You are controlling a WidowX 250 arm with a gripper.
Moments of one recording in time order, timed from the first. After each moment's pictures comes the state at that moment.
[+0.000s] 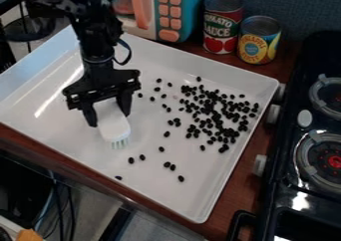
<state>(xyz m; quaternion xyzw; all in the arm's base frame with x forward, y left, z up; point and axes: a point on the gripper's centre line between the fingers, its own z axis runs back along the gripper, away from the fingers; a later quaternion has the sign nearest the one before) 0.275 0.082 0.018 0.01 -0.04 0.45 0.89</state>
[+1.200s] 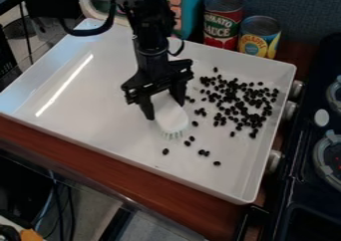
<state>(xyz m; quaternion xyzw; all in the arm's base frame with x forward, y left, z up) 0.317 0.013 0.018 -0.06 -0.03 0.45 0.89</state>
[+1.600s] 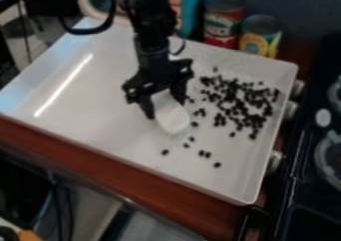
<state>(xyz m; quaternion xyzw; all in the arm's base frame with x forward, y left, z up) 0.316 0.016 0.018 -0.05 -0.04 0.45 0.89</state>
